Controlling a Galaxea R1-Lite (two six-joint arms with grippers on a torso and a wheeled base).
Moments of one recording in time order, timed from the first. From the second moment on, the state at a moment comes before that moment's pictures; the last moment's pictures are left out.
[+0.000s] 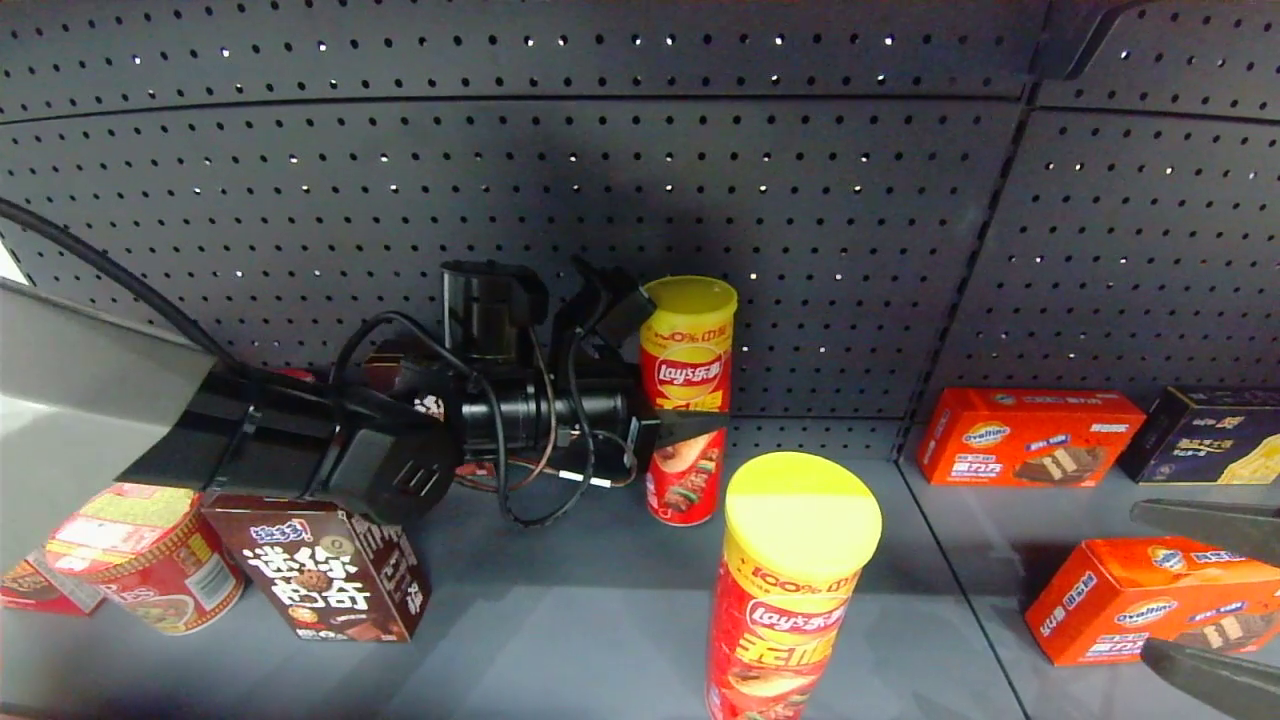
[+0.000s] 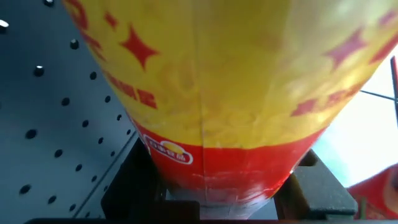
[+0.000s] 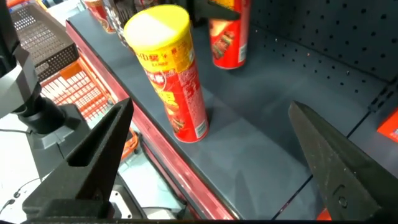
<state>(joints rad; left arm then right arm) -0.49 2.03 -1.20 -0.58 -0.65 0.19 0.61 0.87 -0.61 -0.09 0.25 0.04</state>
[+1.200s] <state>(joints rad) -0.51 2.17 -1.32 -0.58 -0.65 0.19 0.62 0.86 -0.58 -0.09 0.26 0.06</state>
